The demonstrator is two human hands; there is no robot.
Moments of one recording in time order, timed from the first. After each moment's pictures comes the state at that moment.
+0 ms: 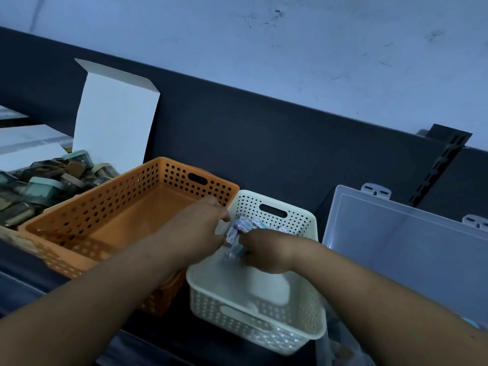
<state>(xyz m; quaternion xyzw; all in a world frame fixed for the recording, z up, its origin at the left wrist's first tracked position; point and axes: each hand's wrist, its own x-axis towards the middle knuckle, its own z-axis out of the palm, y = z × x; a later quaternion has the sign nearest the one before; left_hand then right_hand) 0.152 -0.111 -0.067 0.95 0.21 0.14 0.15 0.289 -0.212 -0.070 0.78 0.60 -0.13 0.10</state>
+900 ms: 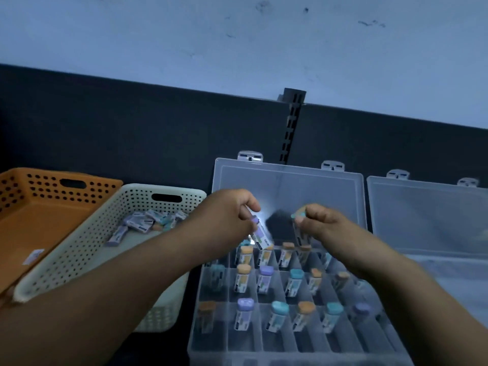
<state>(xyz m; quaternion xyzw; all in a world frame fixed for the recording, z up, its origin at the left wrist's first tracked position) 0.267 -0.294 -0.034 0.89 0.06 0.14 0.44 0.356 -0.482 -0.030 0.84 0.28 -0.14 -0.44</state>
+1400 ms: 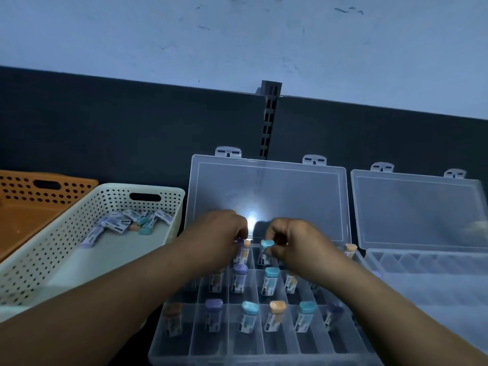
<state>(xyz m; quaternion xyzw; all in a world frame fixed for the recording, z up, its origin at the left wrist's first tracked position) 0.299 -0.318 -0.066 0.99 -0.01 0.12 0.12 0.376 -0.488 -0.067 0.89 0.37 -0.03 -0.26</state>
